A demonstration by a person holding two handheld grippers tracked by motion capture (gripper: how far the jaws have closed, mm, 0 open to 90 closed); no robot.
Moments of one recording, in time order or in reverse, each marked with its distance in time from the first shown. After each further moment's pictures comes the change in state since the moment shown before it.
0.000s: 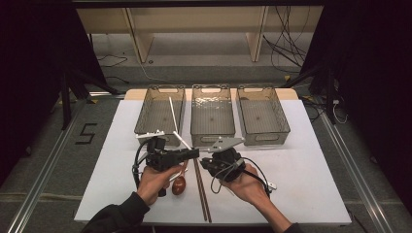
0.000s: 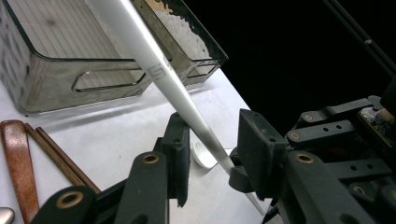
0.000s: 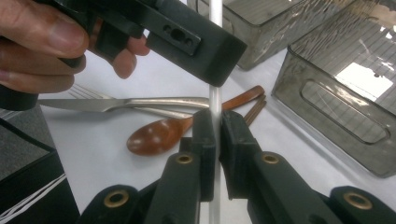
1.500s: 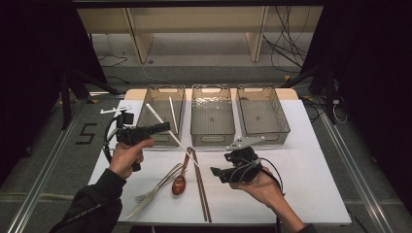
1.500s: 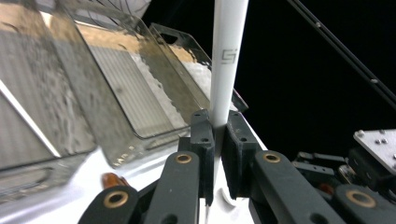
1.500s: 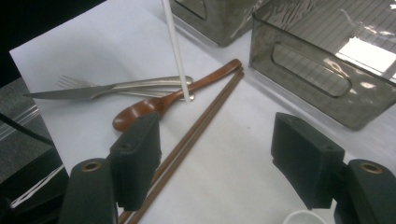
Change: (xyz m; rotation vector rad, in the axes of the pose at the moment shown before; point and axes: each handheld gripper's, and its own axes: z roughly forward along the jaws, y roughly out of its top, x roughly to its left) left arm 0.034 0.070 -0.061 -0.105 0.069 0.000; right arm -0.028 -0.024 -0.021 0.022 -0.005 0.103
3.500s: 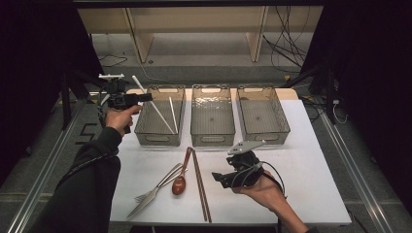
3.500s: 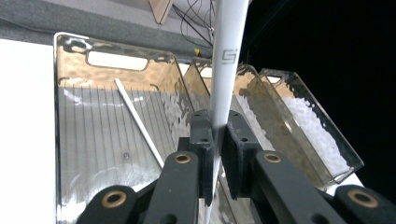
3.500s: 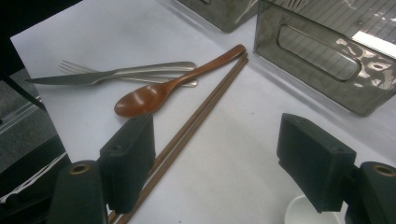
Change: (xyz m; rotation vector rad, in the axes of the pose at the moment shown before) left arm 0.065 0.085 0.020 0.005 0.336 0.007; right arm 0.001 -0.009 0.000 0.025 0.013 -0.005
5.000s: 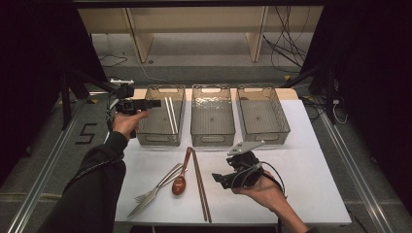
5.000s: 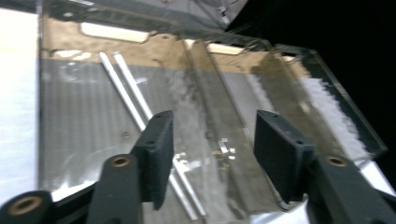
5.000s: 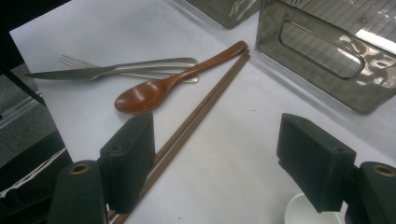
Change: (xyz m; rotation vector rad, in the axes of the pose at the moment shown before) left arm -0.008 -0.017 0.012 0.040 -0.002 0.007; right arm 0.000 0.000 0.001 0.014 0.003 -0.008
